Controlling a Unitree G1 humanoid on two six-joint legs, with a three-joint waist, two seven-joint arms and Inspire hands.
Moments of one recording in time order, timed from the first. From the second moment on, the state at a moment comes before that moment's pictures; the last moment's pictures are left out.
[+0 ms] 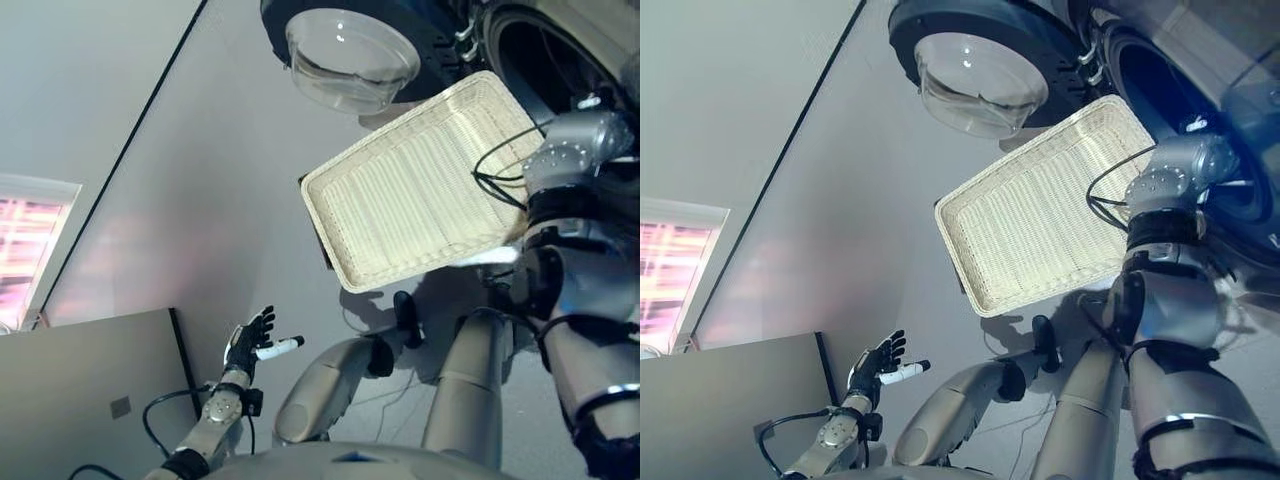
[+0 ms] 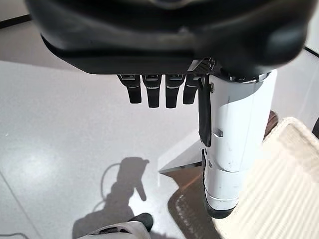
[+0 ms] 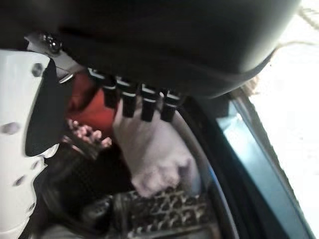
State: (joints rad) left arm 0.04 0.24 -0.52 0.79 -0.39 -0.33 0.20; right arm -1.16 -0.51 -0.30 1.01 1.01 -0.55 -0.80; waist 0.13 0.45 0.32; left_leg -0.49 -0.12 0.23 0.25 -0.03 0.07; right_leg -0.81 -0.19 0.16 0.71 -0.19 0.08
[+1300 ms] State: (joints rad) left arm 0.08 0.20 -0.33 0.98 -0.21 -0.26 0.12; right arm -0.48 -0.27 0.16 1.32 0.62 -0.17 -0.29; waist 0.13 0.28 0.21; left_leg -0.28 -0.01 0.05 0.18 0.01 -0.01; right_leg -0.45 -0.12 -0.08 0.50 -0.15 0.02
